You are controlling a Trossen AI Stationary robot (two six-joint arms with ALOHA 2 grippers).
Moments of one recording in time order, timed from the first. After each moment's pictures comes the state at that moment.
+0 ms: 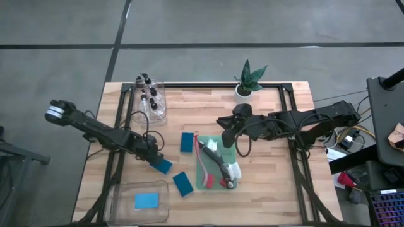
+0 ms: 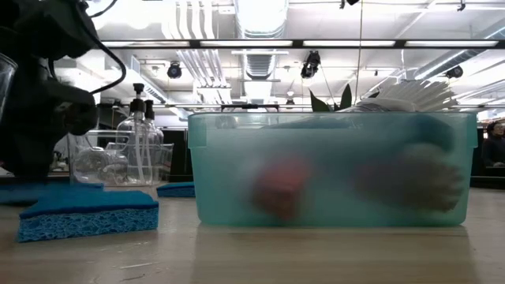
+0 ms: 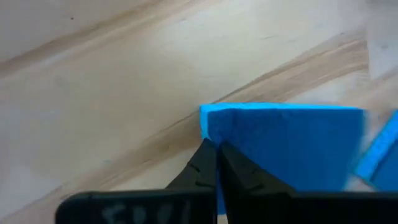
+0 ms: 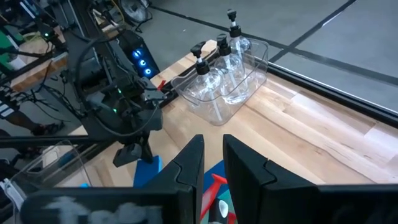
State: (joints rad) left arm -0.31 1.07 0.42 -0.53 0.00 -1.46; right arm 0.23 1.39 1.38 -0.49 0.61 0.70
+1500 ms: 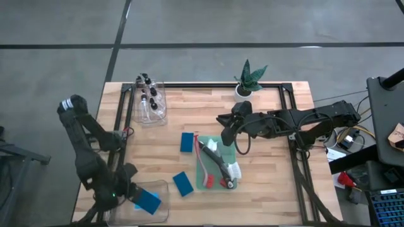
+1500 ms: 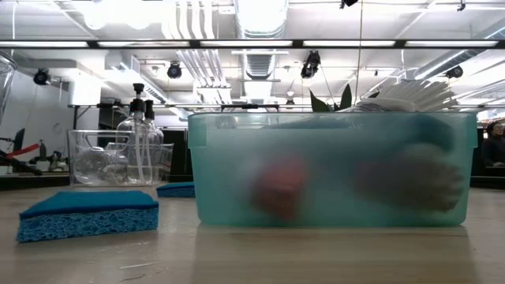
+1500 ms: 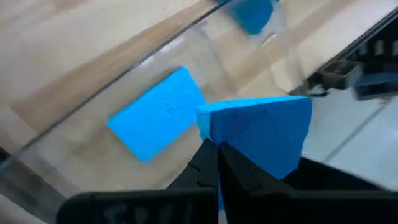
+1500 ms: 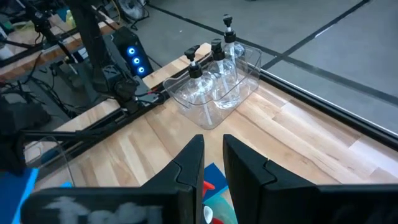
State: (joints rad) left arm -1.08 1.24 1.06 -0.92 -0.28 -2.14; right arm 0.21 1.39 1.38 -0.49 0.60 0.62
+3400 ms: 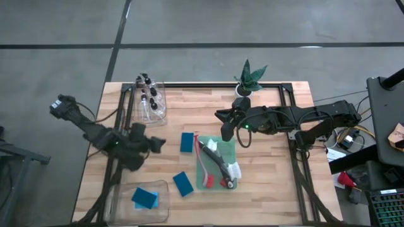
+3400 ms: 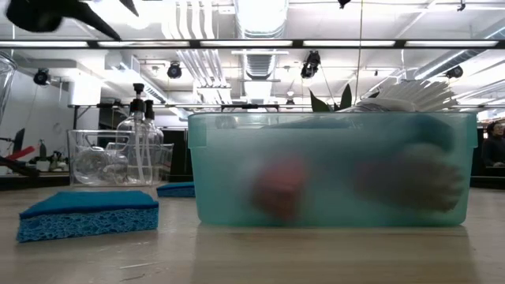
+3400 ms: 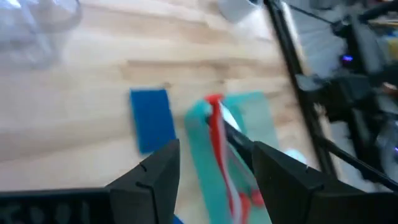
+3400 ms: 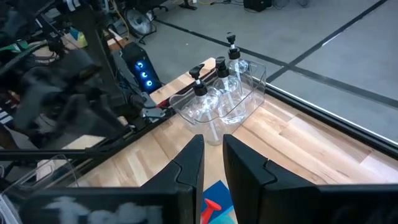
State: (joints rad) left arm -0.58 1.08 1.07 -1.00 -0.77 -1.84; right arm 0.17 1.38 1.38 -0.41 0.57 0.59
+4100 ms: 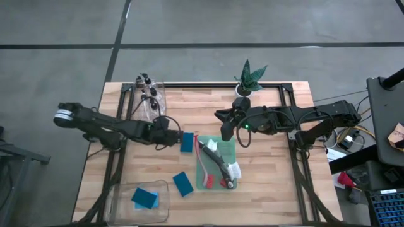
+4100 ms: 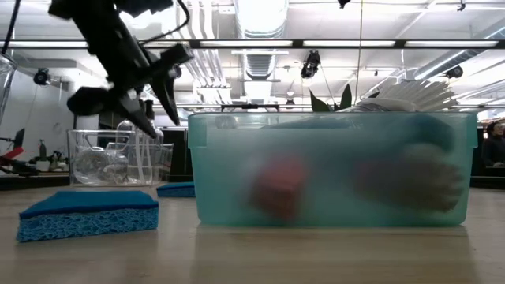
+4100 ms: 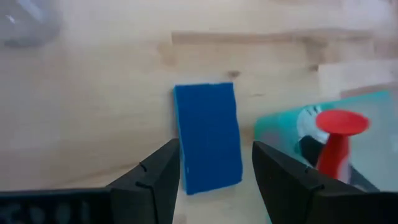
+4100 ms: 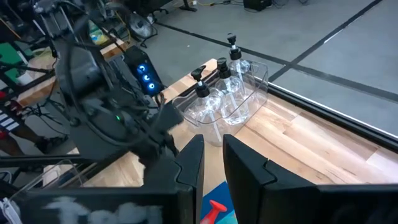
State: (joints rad) left arm -0.14 1.28 0.82 -0.55 -0.40 -1.52; right arm 0.17 1.38 1.38 -0.41 0.57 0.62
